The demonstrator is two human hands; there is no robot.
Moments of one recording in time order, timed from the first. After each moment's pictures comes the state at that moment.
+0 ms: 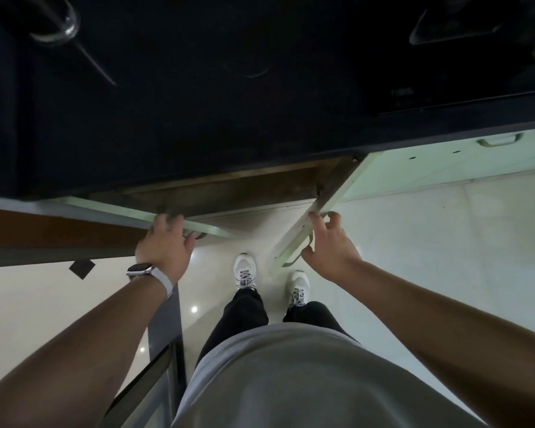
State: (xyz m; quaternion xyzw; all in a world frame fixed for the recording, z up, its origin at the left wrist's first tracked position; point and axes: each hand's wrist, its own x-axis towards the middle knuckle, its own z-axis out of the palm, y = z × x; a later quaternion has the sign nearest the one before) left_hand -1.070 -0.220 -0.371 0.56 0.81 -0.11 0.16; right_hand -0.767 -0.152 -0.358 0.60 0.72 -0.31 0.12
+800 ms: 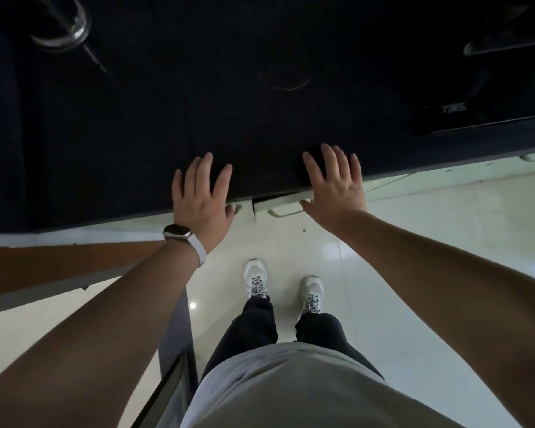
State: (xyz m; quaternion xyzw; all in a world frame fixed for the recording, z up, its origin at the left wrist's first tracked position) left_hand -1.112 -0.109 -0.392 0.71 0.70 0.03 0.00; right_hand -0.865 -0.033 -0.383 0.54 0.83 -0.02 0.12
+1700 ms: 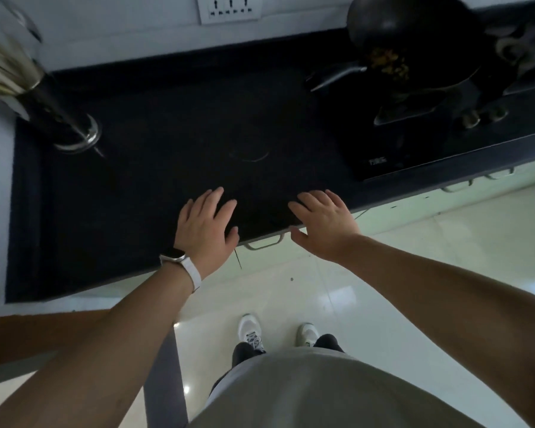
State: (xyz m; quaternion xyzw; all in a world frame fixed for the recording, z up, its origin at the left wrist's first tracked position) left_hand -1.085 -0.071 -0.304 0.76 0.64 0.09 0.04; right_hand -0.830 -0.037 -0.281 0.51 0.86 -0.03 0.06
